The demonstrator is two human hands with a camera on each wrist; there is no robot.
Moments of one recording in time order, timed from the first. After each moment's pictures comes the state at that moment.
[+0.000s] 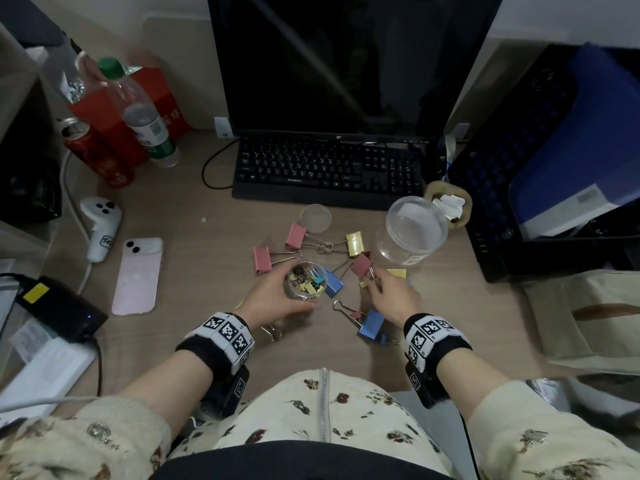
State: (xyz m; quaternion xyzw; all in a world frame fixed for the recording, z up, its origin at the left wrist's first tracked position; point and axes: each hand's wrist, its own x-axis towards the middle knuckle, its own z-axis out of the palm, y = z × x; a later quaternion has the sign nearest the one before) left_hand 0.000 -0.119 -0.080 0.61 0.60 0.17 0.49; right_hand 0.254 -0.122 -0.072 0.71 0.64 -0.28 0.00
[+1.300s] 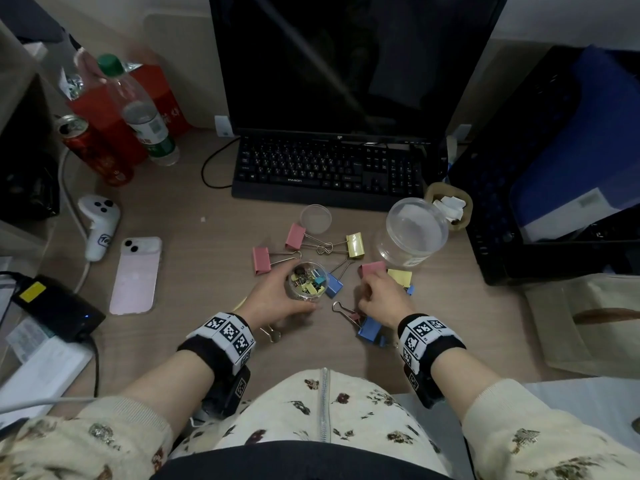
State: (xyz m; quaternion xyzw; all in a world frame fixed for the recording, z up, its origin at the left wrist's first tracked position) left_hand 0.004 -0.120 -0.069 0.61 0.60 0.17 0.49; right_hand 0.245 -0.117 -0.070 0.66 0.69 -0.29 0.05
